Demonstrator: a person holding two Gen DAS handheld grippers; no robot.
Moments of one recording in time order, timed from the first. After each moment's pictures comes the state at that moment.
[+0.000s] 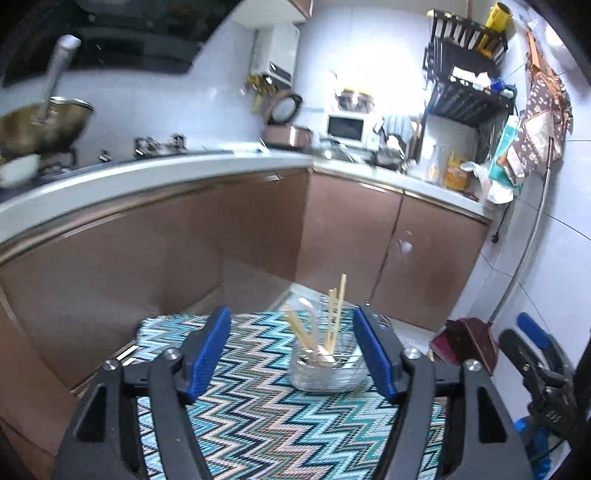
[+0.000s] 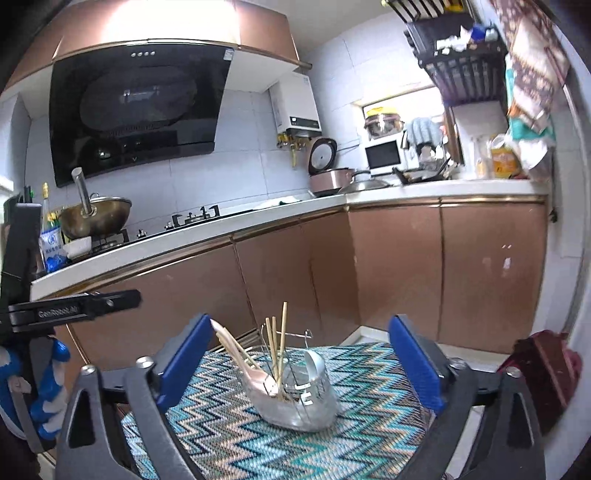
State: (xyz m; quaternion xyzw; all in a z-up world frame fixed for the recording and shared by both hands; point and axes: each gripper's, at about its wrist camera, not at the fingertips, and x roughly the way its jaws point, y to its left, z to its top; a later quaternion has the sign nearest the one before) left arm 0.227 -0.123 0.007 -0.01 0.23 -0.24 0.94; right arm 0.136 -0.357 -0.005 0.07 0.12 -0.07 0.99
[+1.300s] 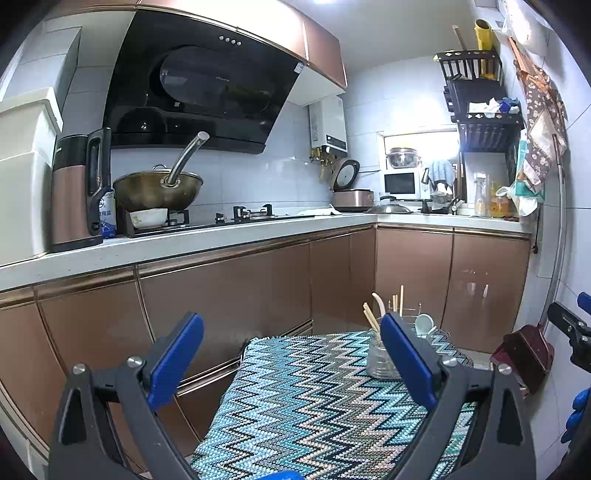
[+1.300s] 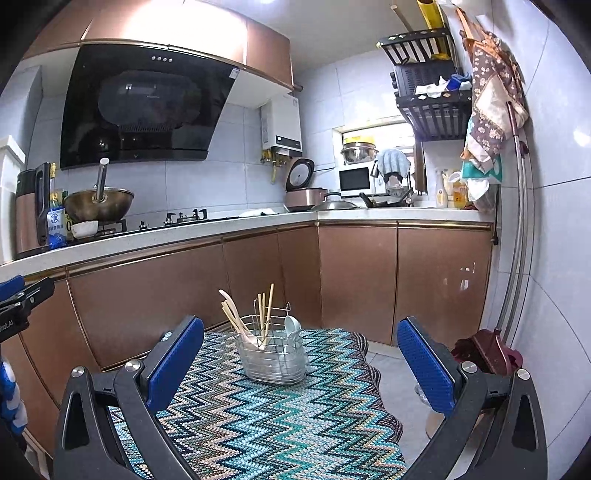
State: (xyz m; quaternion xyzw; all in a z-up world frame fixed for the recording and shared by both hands) left arm 0.058 -0.033 0.001 0.02 0.10 -0.10 0.99; right arm 0.007 -0.306 0.000 0.03 0.10 -0.13 0.99
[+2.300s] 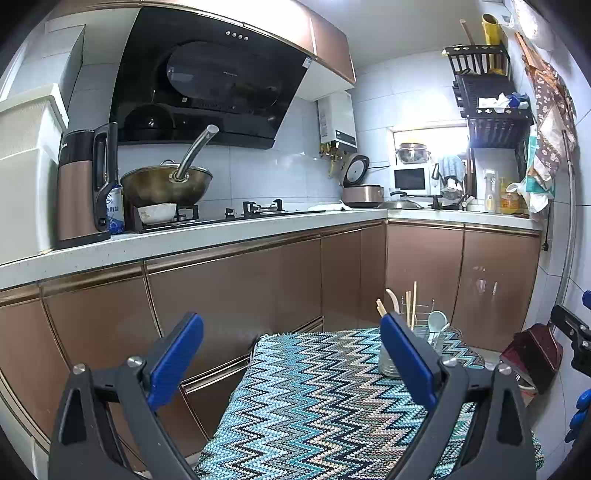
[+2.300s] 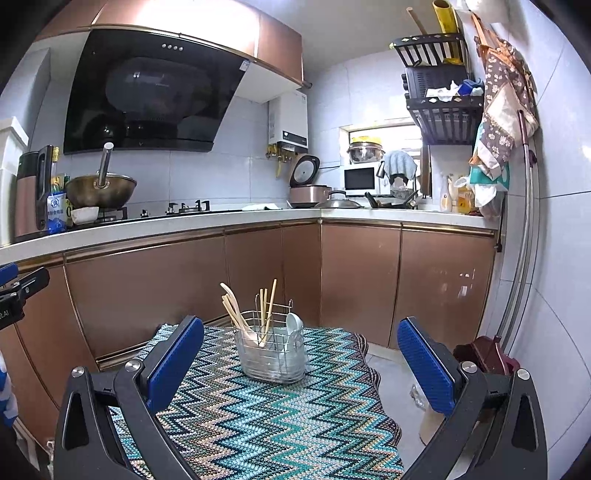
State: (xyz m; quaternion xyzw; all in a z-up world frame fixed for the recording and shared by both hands) left arm 0.070 -0.032 -0.004 0.02 0.10 -0.08 0.99; right arm 0.020 -0.302 -0.004 0.01 0.11 -0.13 0.99
